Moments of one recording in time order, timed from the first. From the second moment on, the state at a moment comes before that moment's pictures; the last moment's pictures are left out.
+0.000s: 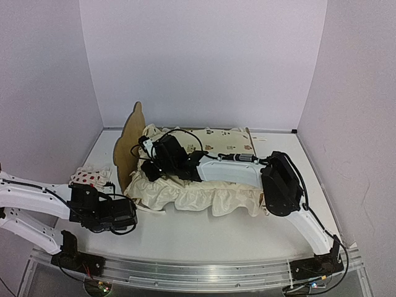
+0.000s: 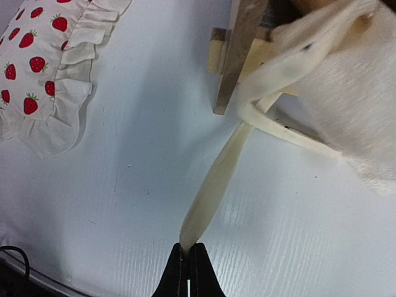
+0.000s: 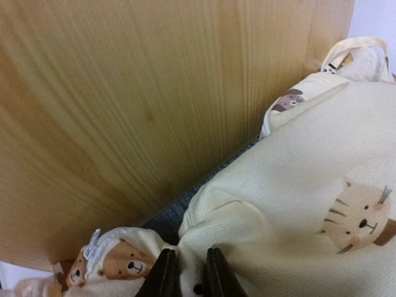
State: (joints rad) left arm -1.27 1.16 0.68 -0.99 -0.57 -1.39; right arm 1.04 2.50 2.15 -0.15 0.04 0.19
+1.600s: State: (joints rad) left arm -1.27 1.12 0.78 -1.14 -0.31 -1.23; right arm 1.04 1.98 1.51 -0.21 0.14 0.09
